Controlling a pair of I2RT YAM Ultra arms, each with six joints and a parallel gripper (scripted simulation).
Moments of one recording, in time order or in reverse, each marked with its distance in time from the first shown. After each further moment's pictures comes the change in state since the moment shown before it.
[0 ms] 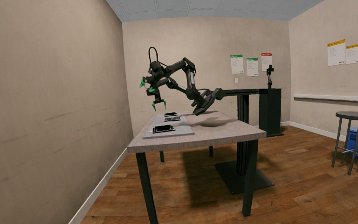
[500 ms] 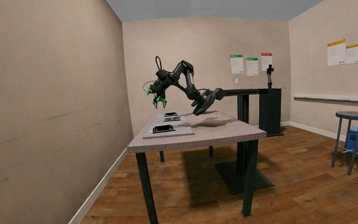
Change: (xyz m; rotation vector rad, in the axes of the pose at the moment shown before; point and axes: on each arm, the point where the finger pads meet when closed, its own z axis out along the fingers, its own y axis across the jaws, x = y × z) left arm 0.071 -0.051 -0.013 0.040 0.023 0.211; right arm 0.043 -0.002 -0.017 0.139 0.005 0.529
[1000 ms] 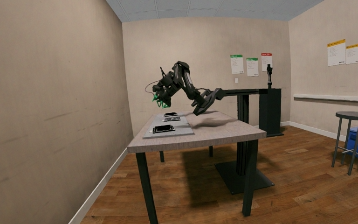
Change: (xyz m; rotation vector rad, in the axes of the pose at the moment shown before) left arm 0.048 -0.049 -0.006 0.033 -0.002 0.183; right arm 0.042 -0.016 -0.007 0.128 -0.072 0.517
